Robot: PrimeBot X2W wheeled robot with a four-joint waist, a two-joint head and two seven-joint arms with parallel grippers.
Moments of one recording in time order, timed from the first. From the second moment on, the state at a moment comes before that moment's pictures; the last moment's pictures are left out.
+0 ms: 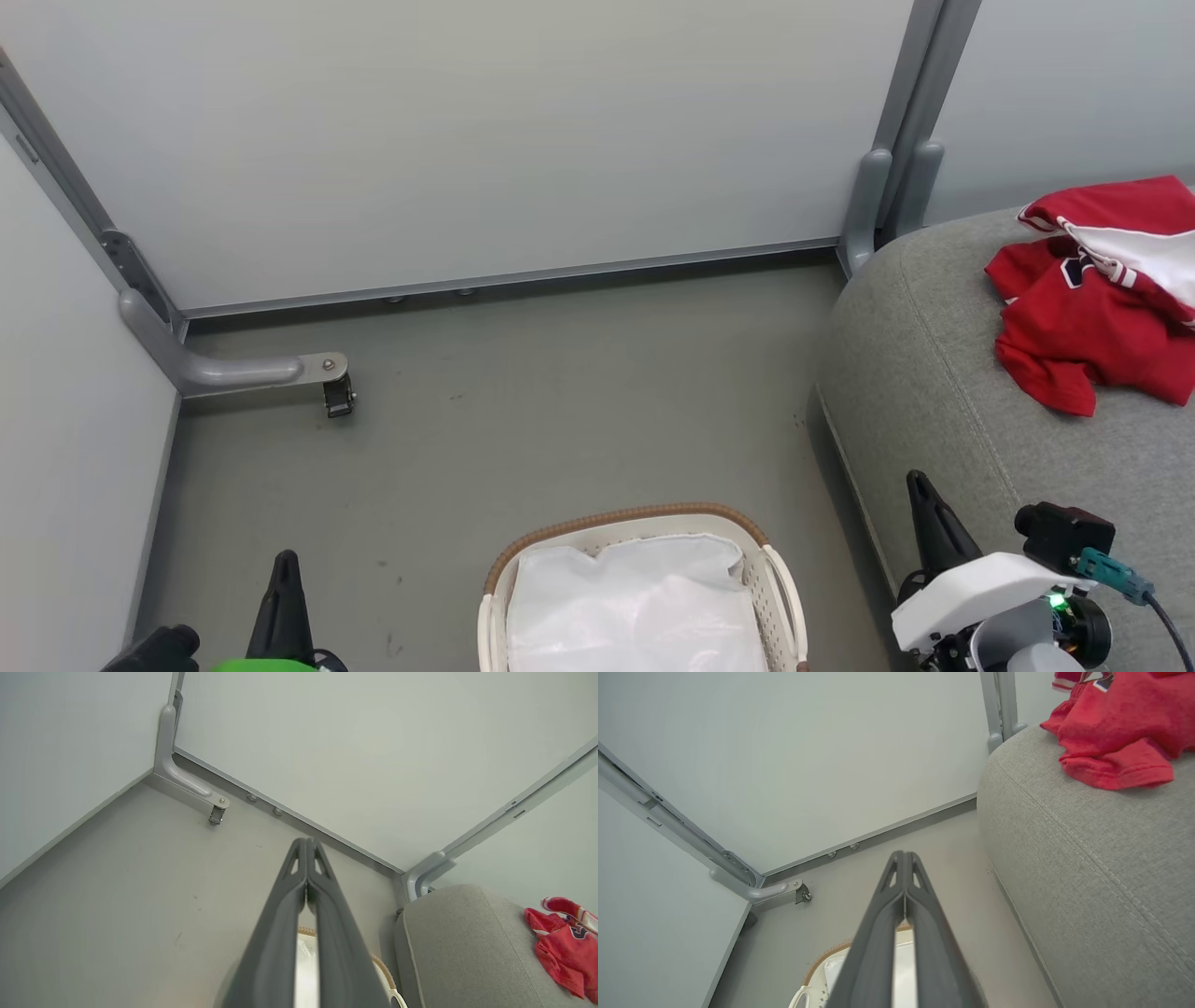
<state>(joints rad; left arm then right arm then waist) 0.09 0.05 0.00 0.26 -0.66 -0.11 -0.17 -0.08 -0.04 0.05 0.35 0.50 0.13 -0.17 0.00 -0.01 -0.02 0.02</state>
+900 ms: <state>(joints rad) 0.02 0.05 0.04 0.26 -0.99 -0.11 -0.07 -0.08 -0.04 -0.01 0.31 0.89 0.13 -0.07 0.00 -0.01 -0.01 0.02</state>
